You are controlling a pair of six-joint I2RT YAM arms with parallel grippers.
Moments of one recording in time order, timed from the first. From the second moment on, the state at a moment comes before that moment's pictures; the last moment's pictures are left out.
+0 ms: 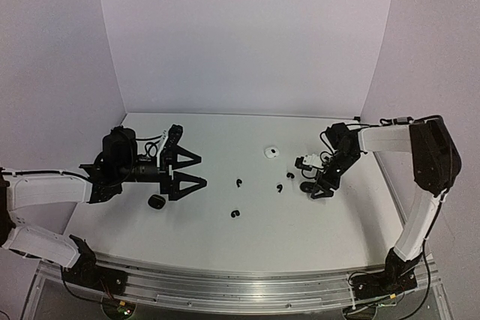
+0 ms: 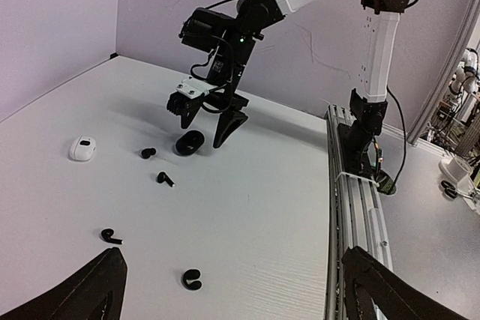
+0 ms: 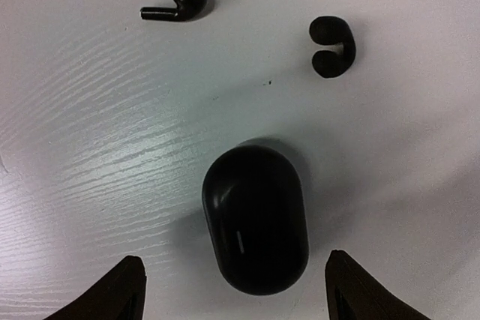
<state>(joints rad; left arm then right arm) -0.66 1.21 0.59 0.42 0.73 -0.06 0.31 1.85 1.17 -0.65 -0.28 -0.87</state>
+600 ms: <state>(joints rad) -0.66 1.21 0.59 0.39 0.73 -0.05 0.31 1.95 1.23 -0.68 -0.27 -0.93</state>
